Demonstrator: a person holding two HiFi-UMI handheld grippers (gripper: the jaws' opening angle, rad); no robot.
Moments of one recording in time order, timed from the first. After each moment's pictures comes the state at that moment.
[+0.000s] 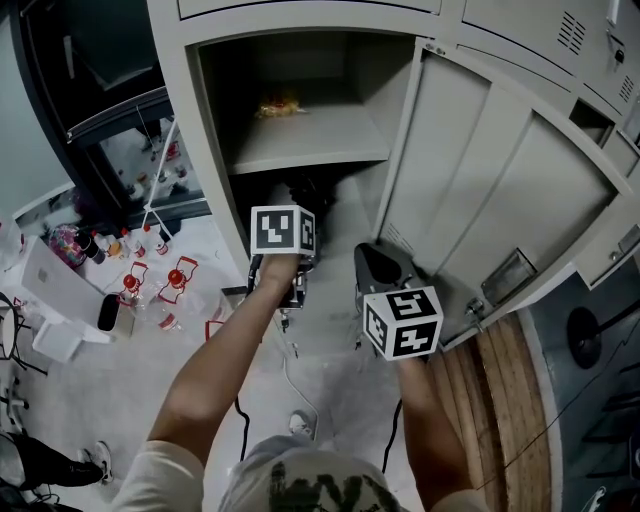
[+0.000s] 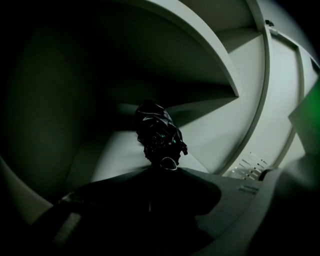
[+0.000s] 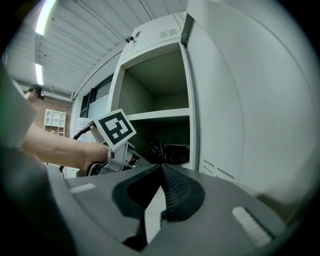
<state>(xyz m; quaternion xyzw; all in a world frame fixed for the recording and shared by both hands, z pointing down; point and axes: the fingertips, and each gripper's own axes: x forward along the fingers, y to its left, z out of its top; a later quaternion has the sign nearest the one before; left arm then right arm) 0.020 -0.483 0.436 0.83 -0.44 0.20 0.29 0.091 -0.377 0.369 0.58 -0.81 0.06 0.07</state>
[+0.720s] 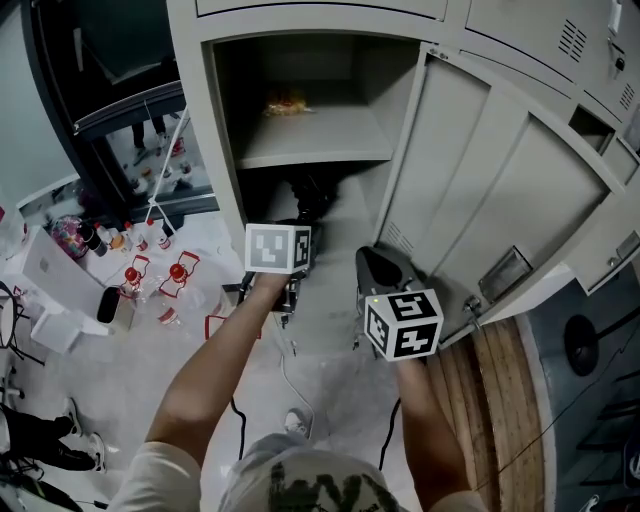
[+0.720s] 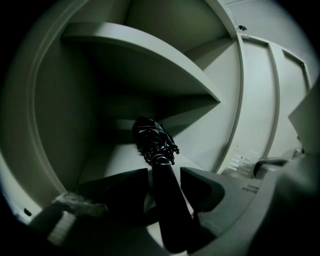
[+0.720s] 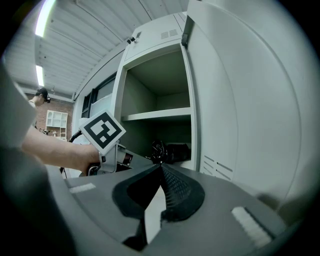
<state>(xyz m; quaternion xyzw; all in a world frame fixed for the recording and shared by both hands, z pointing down) 0.006 -0.470 0.417 0.86 -0.45 0.16 0.21 0.089 -0.366 0.373 0.57 -0.81 0.06 0.07</state>
